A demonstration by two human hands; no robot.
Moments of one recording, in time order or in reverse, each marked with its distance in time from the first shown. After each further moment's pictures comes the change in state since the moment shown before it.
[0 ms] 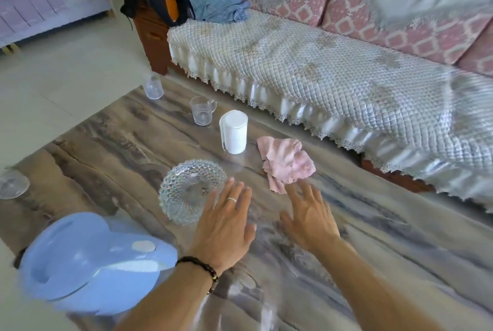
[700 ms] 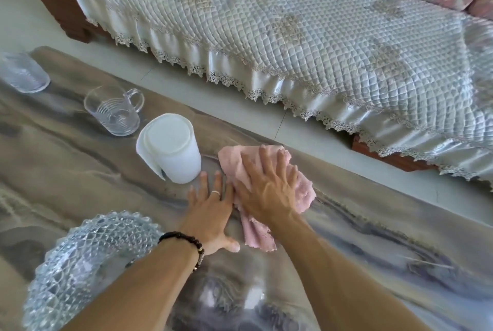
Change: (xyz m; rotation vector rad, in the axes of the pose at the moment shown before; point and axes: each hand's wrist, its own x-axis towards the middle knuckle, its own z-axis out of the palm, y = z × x) left_hand 0.242 -0.039 0.134 -0.089 -0.537 0.034; right_hand 0.248 0.060 0.093 -0.029 -0.017 0.110
